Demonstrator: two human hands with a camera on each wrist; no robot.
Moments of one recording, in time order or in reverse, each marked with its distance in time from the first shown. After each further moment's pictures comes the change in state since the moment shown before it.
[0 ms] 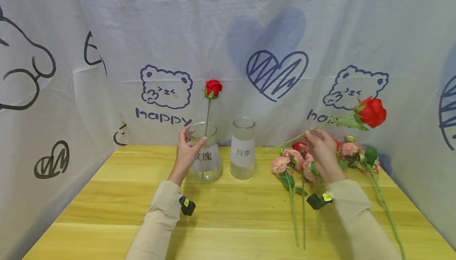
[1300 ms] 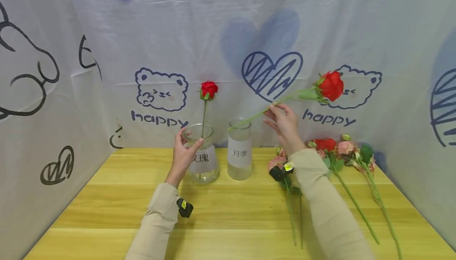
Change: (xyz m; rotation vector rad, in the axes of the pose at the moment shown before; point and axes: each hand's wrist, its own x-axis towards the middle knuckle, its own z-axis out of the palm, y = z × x) left_hand 0.000 0.002 0.001 -0.007 -0.002 -0.011; right_hand 0.024 -0.017 0.105 0.125 -0.035 0.022
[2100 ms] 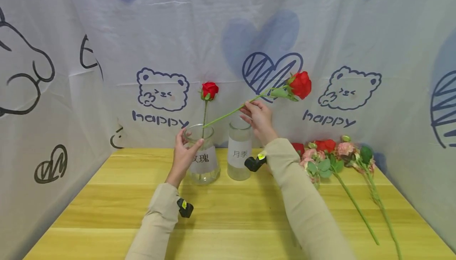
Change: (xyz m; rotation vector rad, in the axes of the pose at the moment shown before) left_hand -0.001 -0.002 0.000 -0.004 0.006 0.015; right_hand 0.011 0.027 0.060 0.033 -0.031 0.052
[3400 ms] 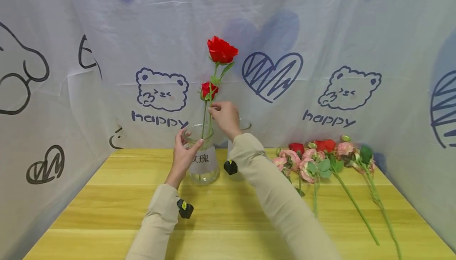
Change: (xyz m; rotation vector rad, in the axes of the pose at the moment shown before) left_hand 0.001 0.000 0.001 -0.026 0.003 0.001; right_hand -0.013 0.034 0.066 -1.044 -0.159 -0.406
